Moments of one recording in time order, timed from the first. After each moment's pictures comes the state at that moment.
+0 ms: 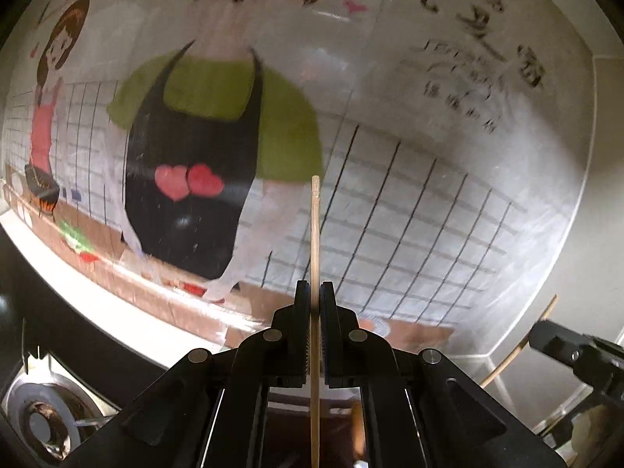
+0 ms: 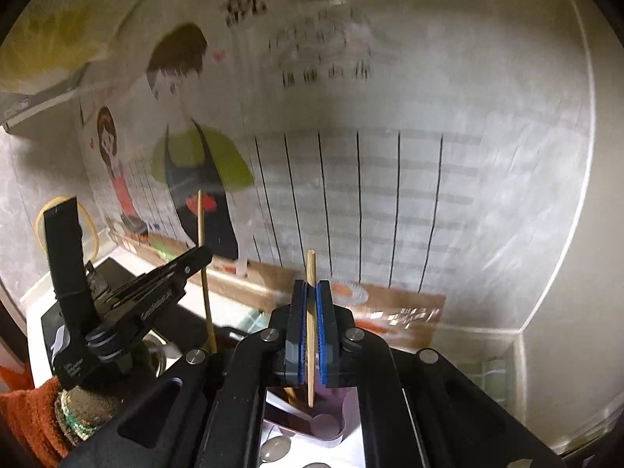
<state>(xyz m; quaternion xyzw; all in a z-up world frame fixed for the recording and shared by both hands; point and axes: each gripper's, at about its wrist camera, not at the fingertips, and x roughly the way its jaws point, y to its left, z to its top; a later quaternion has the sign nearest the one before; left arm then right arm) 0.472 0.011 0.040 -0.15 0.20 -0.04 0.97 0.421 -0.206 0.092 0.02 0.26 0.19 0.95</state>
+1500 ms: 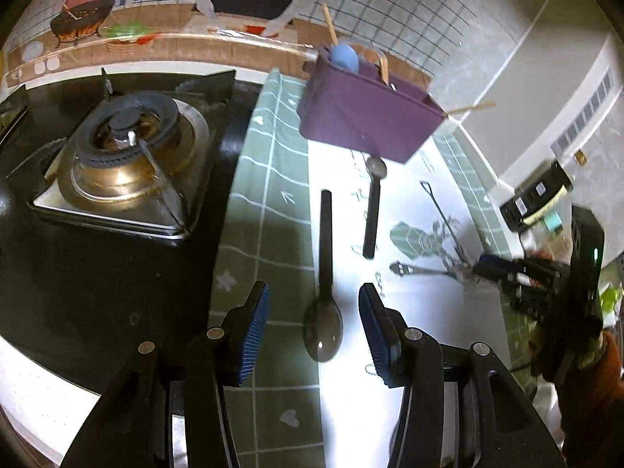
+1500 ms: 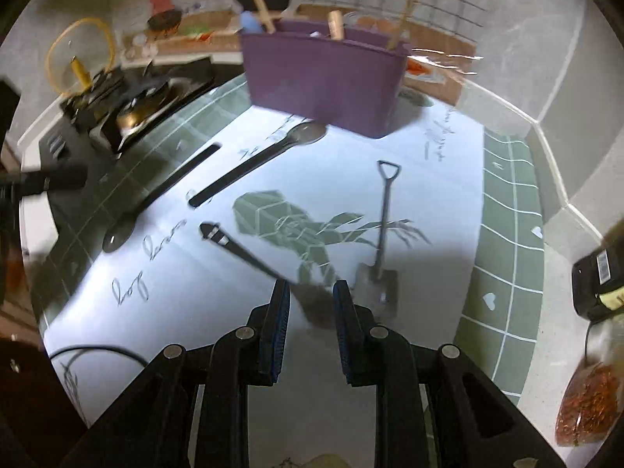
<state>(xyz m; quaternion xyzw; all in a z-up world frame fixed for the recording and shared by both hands) 0.219 0.074 -0.067 -0.13 0.48 -0.14 0.86 0.235 -0.211 -0.084 -0.10 0.46 0.18 0.86</state>
